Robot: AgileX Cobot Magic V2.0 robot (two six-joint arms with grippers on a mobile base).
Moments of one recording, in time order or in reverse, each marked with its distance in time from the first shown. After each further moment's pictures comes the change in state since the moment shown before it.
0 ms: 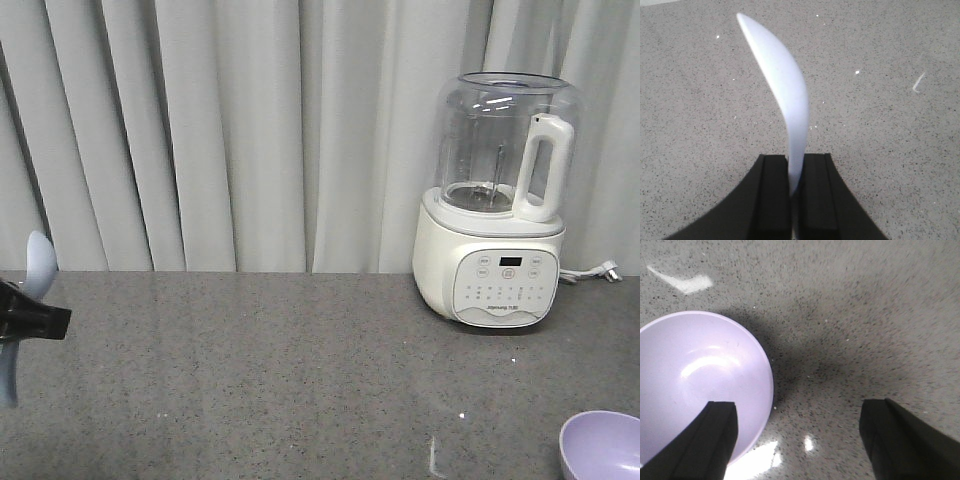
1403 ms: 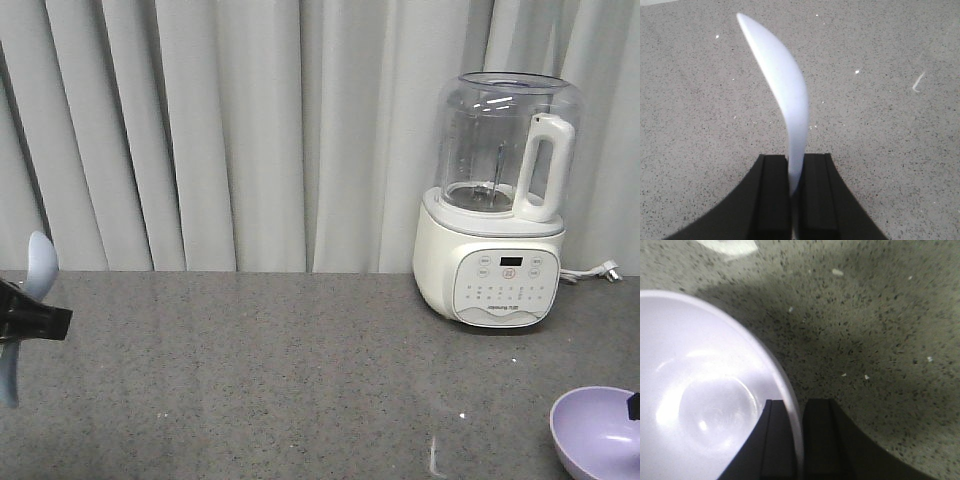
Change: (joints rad) left arm 0.000 0.000 0.000 0.000 0.000 0.000; right arm -0.030 0.277 0.003 0.237 -0.182 -0.257
